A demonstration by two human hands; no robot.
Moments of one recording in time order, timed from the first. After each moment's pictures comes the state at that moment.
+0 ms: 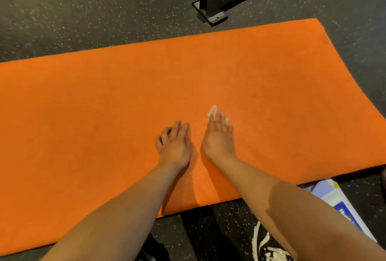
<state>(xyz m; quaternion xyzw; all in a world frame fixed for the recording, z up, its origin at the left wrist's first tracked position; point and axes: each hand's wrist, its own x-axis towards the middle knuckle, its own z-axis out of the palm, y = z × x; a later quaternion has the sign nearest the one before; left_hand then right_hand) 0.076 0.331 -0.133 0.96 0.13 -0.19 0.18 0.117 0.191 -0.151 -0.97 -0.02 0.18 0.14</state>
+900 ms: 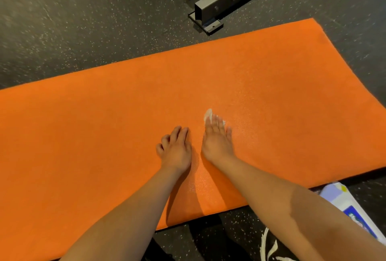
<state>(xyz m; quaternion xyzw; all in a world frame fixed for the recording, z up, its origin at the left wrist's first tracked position) 0.087 0.333 -0.124 0.96 0.15 -0.18 0.18 0.131 0.194 -0.140 -0.96 -0.05 0.23 0.16</state>
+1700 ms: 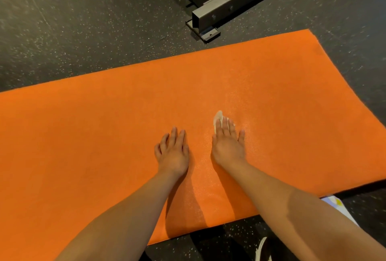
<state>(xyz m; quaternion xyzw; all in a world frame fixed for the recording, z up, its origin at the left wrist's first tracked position) 0.110 0.328 -0.141 0.96 0.13 -0.21 0.16 0.152 0.154 -0.141 -0.97 0.00 0.22 0.12</state>
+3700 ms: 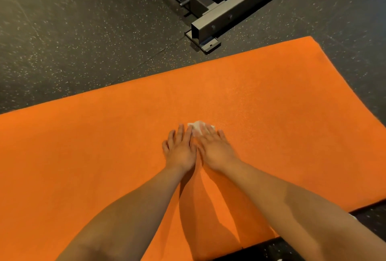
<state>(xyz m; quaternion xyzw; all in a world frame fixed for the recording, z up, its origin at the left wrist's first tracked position) 0.188 0.339 -0.140 0.96 0.10 -0.21 0.18 0.208 0.192 -0.148 -0.95 -0.18 0.21 0.14</state>
